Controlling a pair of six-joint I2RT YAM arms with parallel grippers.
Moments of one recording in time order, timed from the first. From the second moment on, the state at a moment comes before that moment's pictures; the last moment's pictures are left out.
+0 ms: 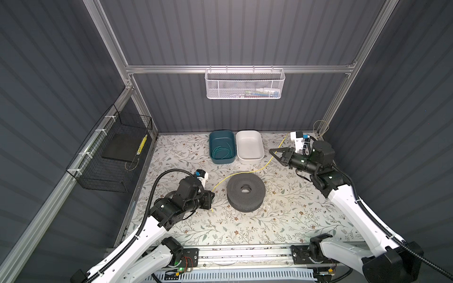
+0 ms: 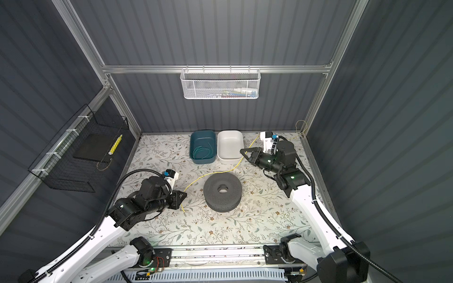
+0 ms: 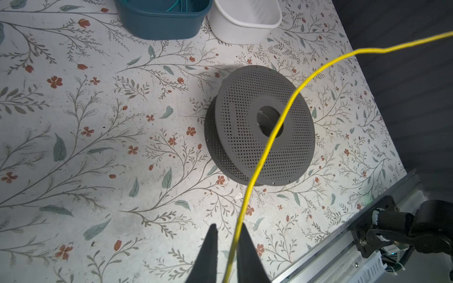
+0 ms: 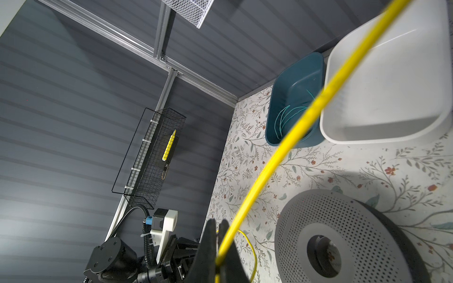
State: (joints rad) left arm -0.68 0.81 0.77 -0.70 0.07 -0.48; right arm 0.28 1.11 0.99 -0.10 -0.63 0.90
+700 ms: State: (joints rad) left arm -0.68 0.97 0.92 -0.55 0.12 -0.61; right arm 0.12 1.15 1.03 -0.27 -0.64 0.93
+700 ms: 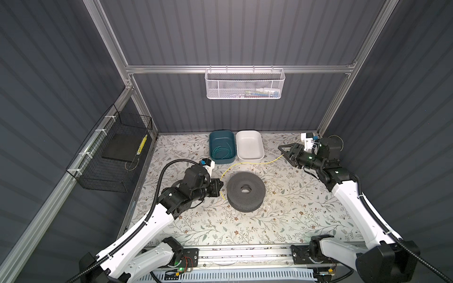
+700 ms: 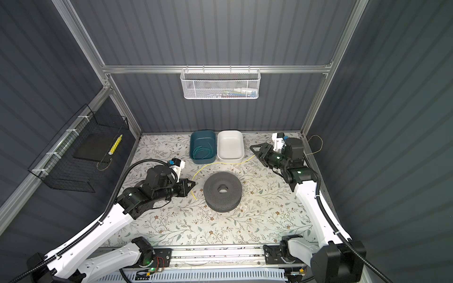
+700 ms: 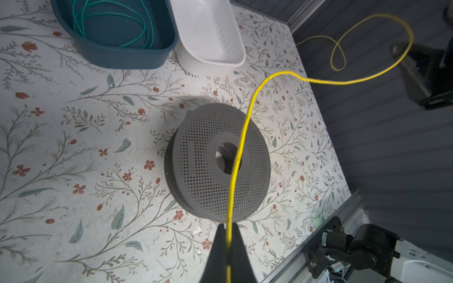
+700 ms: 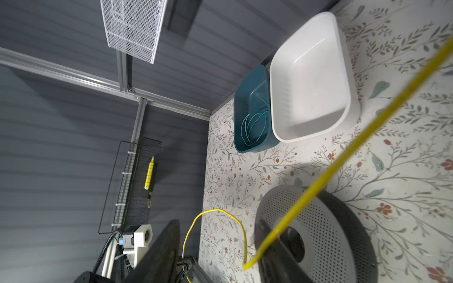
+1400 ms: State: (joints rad) left arm -0.74 1.18 1.10 -0.49 0.03 -0.69; right arm 0.61 1.12 1.04 -0.24 -0.49 1.13
